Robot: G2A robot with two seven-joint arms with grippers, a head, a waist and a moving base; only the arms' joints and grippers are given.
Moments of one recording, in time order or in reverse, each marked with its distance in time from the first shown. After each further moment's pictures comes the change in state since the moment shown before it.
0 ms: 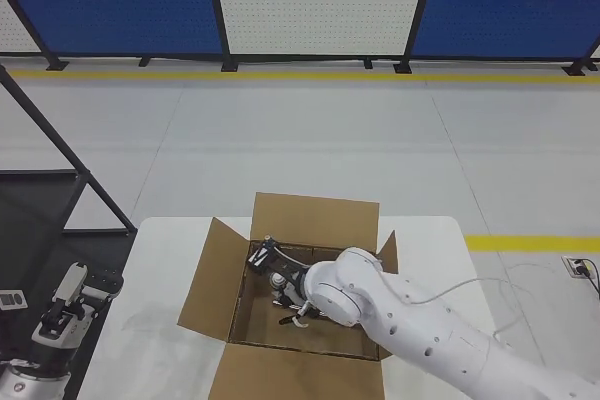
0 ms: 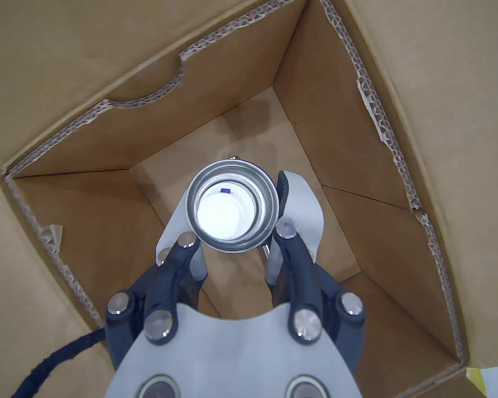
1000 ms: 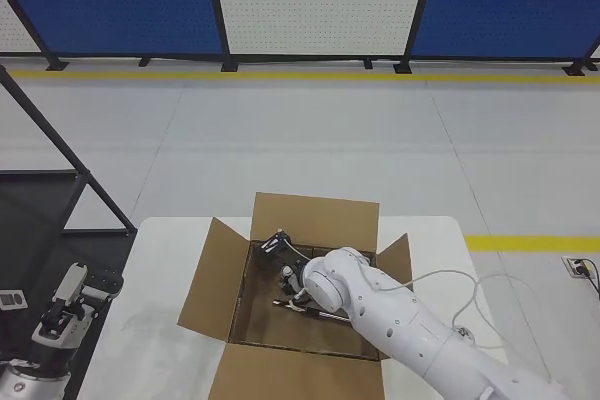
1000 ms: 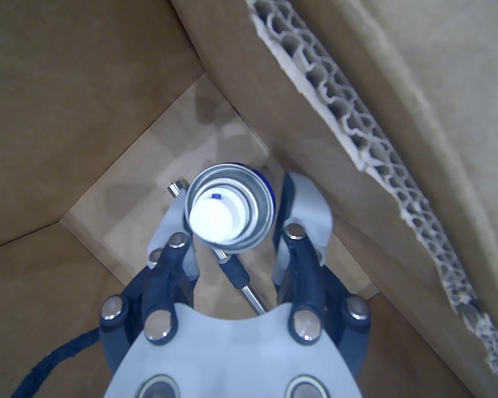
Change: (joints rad) left arm 0.000 0.000 0.000 0.000 0.000 0.000 0.000; right arm -0.016 -0.165 0.023 0.391 -0.034 -0.022 -0.132
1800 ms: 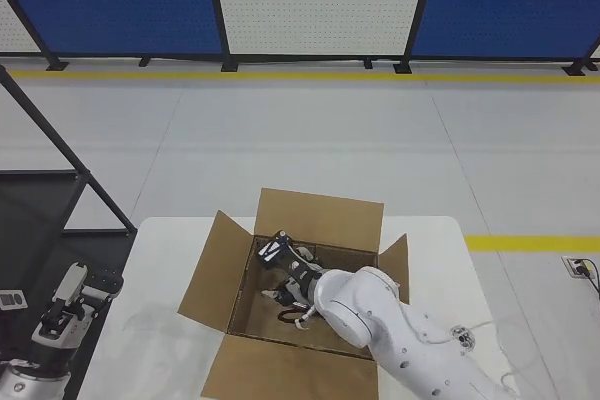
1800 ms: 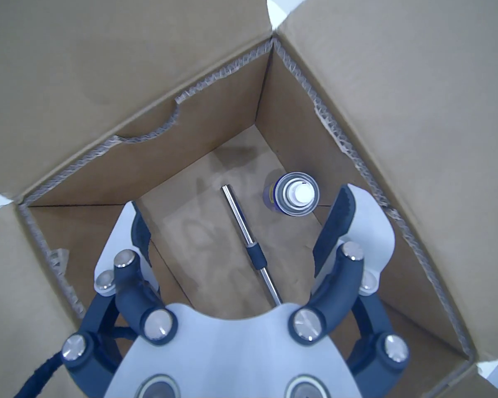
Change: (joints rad) left arm 0.000 0.000 0.000 0.000 0.000 0.000 0.000; right arm -0.321 0.185 0.340 -0.678 -0.314 -0.001 0.076
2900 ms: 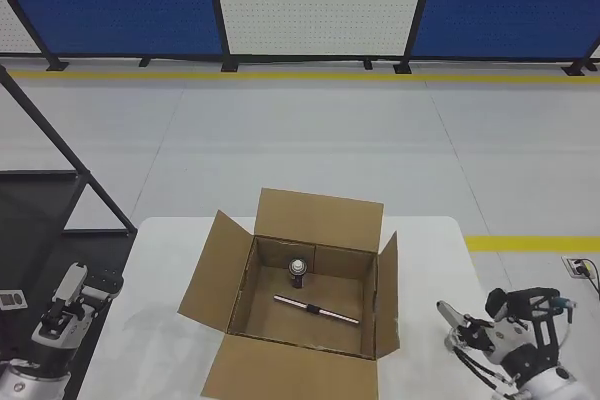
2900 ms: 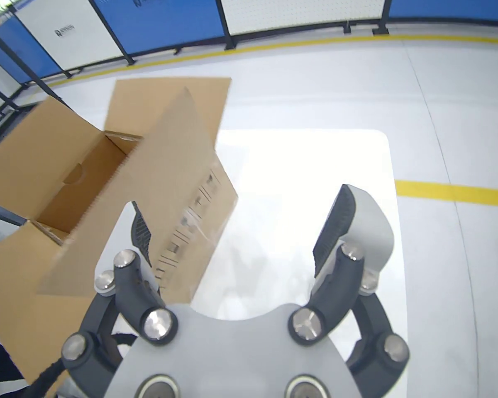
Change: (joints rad) left arm 0.000 0.000 0.000 0.000 0.000 0.000 0.000; right arm -1.038 0.150 1.059 -0.642 0.152 -0.095 -0.259
